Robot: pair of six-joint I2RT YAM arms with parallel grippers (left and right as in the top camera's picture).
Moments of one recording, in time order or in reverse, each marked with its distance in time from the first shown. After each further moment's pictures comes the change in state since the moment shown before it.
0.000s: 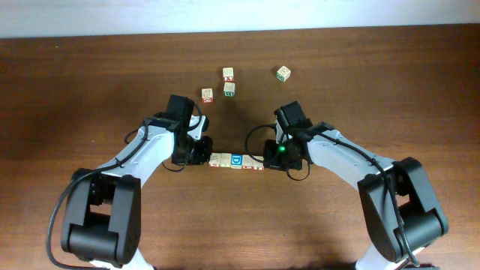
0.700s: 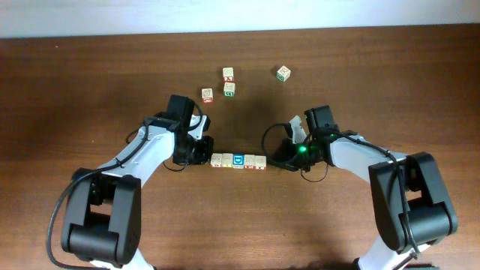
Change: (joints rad) left arm 0.000 0.000 0.000 0.004 0.019 0.000; right arm -0.184 0.018 -0.149 0.233 -0.364 -0.090
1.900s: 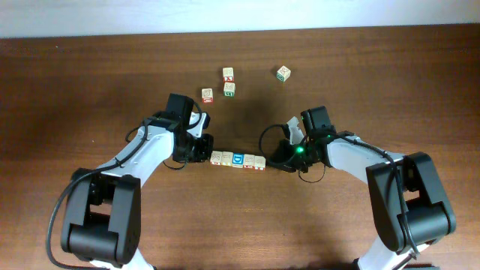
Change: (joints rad) left arm 0.002 0.000 0.000 0.033 -0.001 0.011; right arm 0.021 0.001 0.000 0.003 0.011 0.029
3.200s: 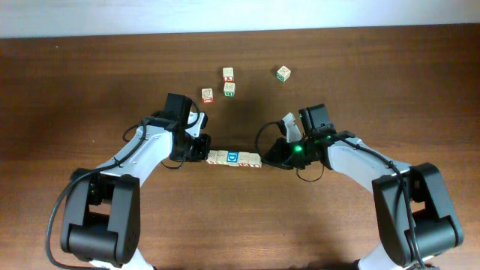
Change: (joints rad) left arm 0.010 0.000 0.000 0.002 -0.047 0.035; right arm 0.035 -0.074 0.005 0.000 -0.026 -0.034
